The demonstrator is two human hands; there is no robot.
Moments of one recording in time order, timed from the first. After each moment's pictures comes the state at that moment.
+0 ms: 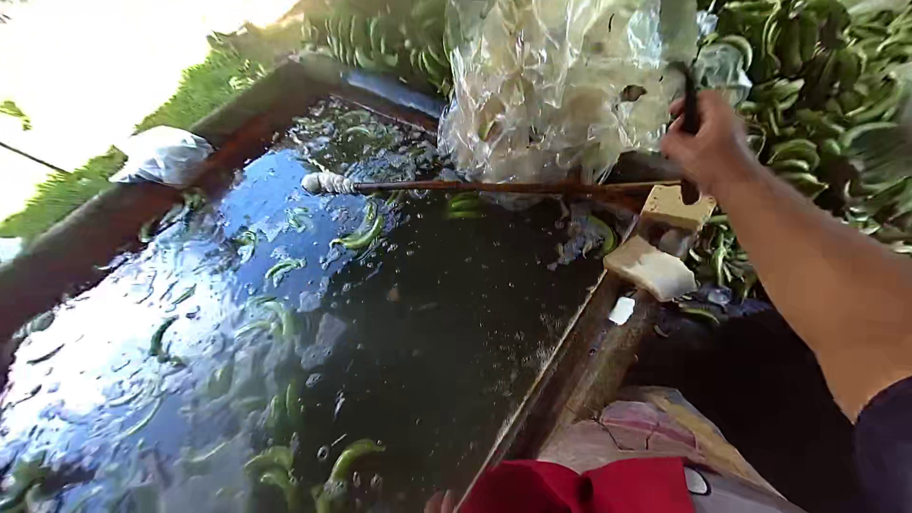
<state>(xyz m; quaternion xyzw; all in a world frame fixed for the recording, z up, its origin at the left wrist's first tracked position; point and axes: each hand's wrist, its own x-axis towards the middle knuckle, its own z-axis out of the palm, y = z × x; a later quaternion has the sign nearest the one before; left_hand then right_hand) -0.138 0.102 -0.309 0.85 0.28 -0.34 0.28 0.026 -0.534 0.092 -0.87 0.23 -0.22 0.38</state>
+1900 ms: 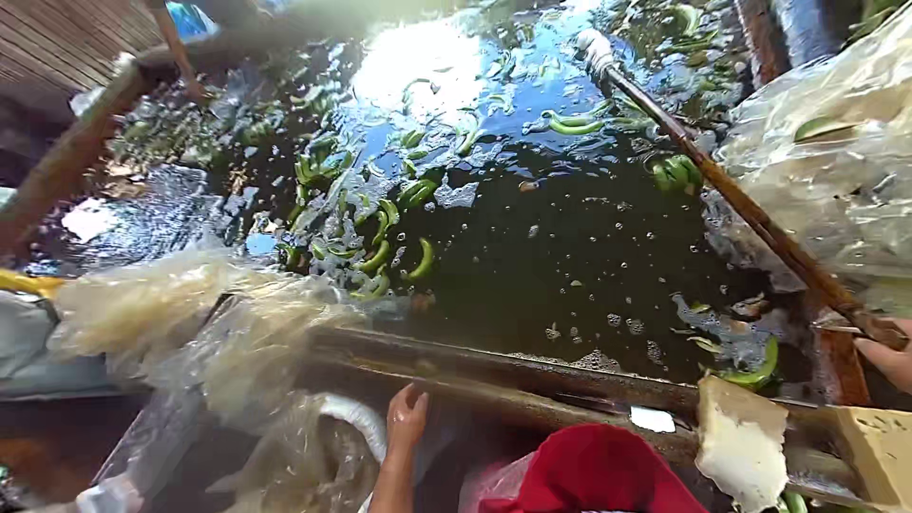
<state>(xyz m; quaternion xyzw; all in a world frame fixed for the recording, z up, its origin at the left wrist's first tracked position) -0.239 -0.164 -0.096 0.77 0.53 -0.06 0.35 0.154 -0.697 -0.059 -0.96 0.00 0.23 0.16</state>
